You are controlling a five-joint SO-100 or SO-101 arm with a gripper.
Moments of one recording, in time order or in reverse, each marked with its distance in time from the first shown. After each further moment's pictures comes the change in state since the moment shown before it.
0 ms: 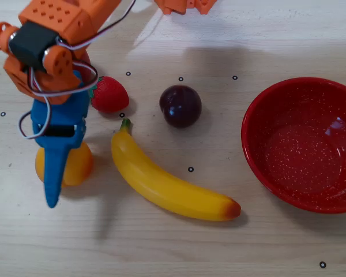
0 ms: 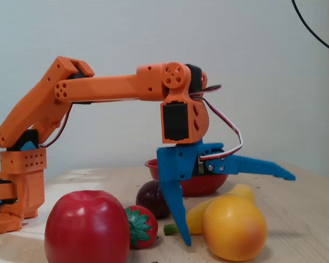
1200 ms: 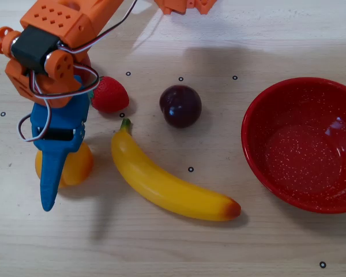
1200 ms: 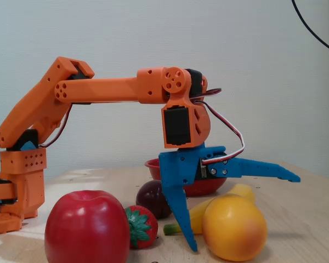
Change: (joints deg) arm -0.1 -0.6 1.7 -4.3 -1.8
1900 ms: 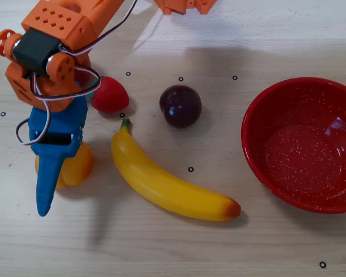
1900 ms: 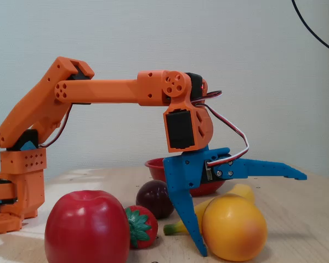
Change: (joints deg) arm 0.0 0.0 1.3 -4.1 0.2
